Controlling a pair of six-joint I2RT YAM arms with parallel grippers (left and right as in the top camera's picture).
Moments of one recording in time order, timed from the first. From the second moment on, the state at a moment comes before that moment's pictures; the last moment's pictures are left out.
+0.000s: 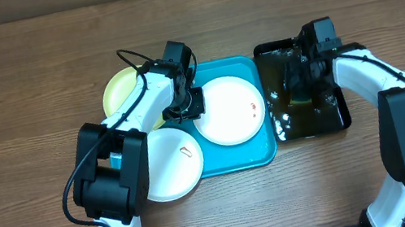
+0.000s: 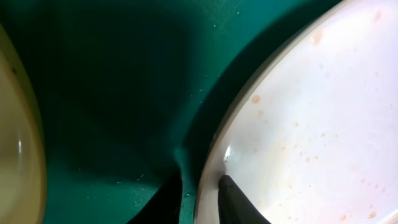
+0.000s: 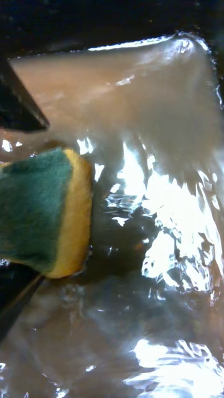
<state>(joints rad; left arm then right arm) -0.37 2.07 1.44 -0.83 0.16 -0.33 0.09 1.91 1.17 -0.50 -0.12 0.22</state>
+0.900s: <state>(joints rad) -0.37 2.07 1.44 -0.83 0.16 -0.33 0.09 1.89 1.16 -0.71 -0.18 0.23</state>
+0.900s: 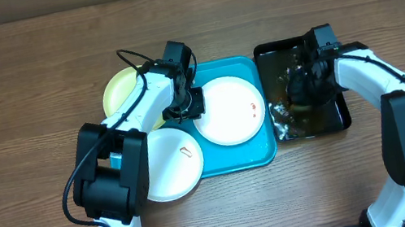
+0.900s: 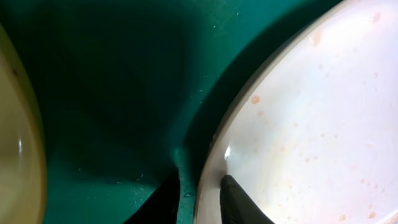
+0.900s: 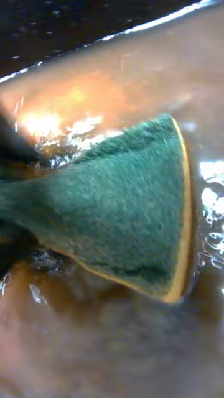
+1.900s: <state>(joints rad) -0.38 2.08 1.45 -0.83 0.15 -0.34 0.09 1.89 1.19 -0.70 -0.18 0.23</state>
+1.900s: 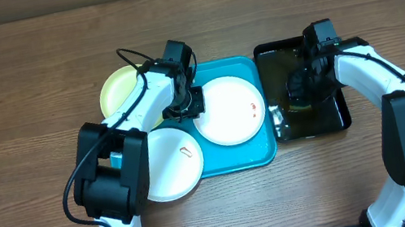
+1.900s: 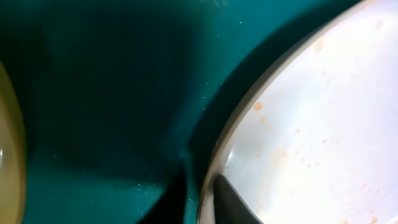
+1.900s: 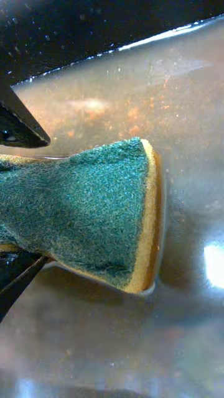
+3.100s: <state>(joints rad) -0.38 2.08 1.45 -0.86 0.01 -0.50 0.09 1.88 1.15 -0.66 -0.15 0.22</state>
